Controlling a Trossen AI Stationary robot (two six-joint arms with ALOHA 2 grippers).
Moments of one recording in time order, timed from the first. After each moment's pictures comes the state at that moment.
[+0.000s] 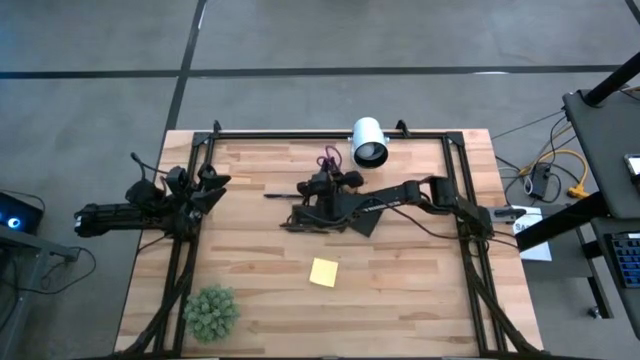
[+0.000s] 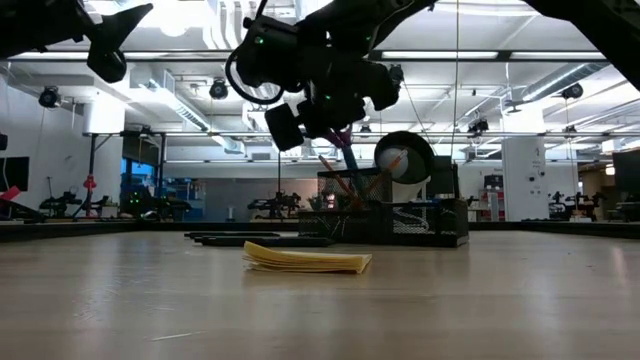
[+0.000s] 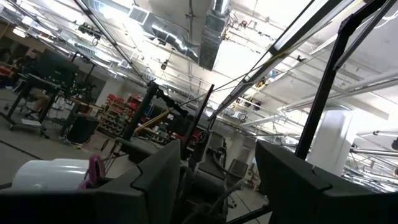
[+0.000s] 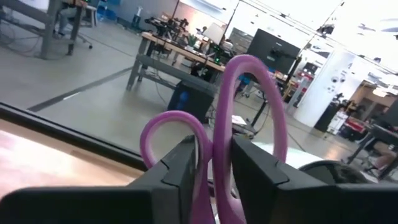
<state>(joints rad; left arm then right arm) 0.02 0.07 0.16 0.33 -0.14 -0.40 0.03 2.26 1.75 -0.70 1.57 0.86</state>
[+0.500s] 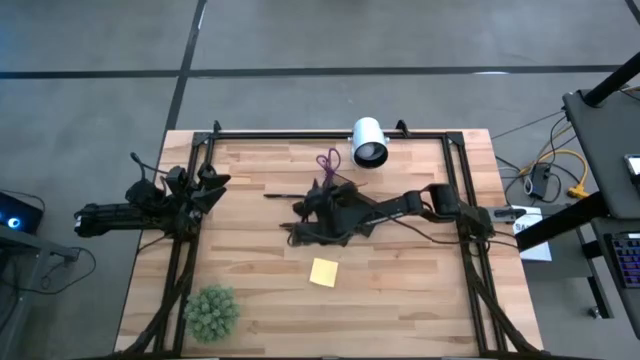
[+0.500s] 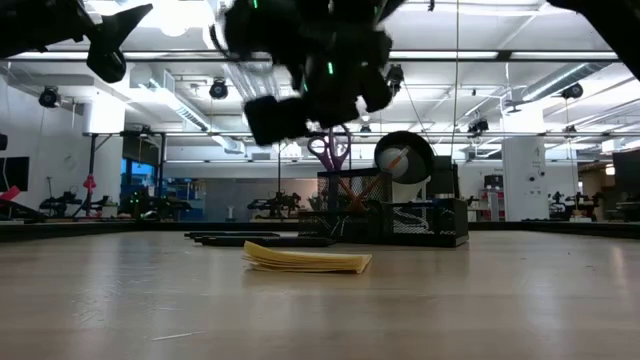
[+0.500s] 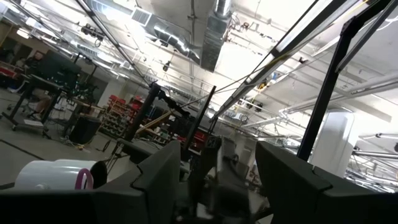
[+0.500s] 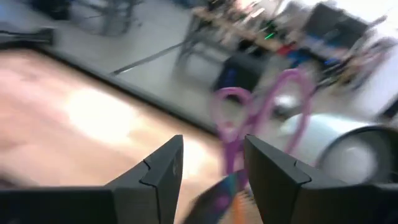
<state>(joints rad) 0.02 0.07 0.16 0.33 -0.15 -0.41 0.12 2.26 1.76 -0.70 1.39 0.87</state>
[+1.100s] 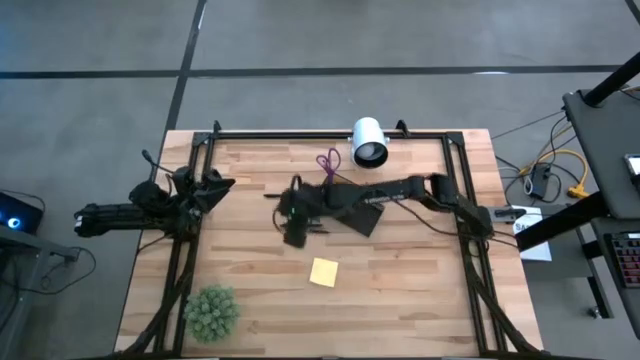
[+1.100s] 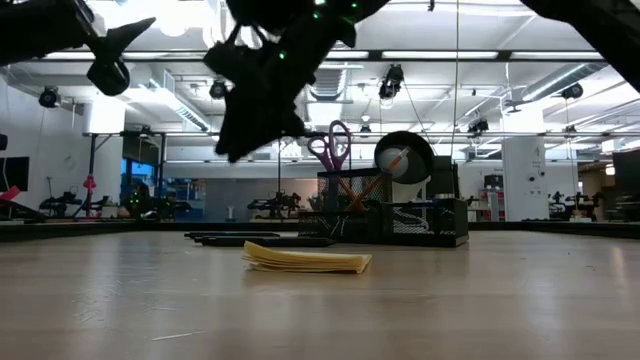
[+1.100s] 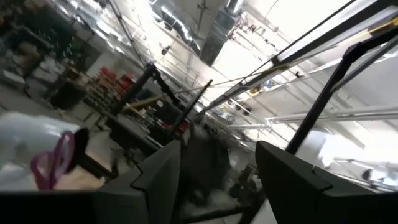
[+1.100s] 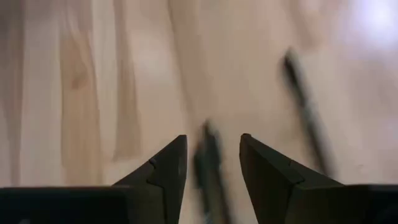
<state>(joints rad) 0.02 0.07 0.13 0.32 -0.14 -0.63 0.00 2.25 1.93 -0.61 0.06 0.23</state>
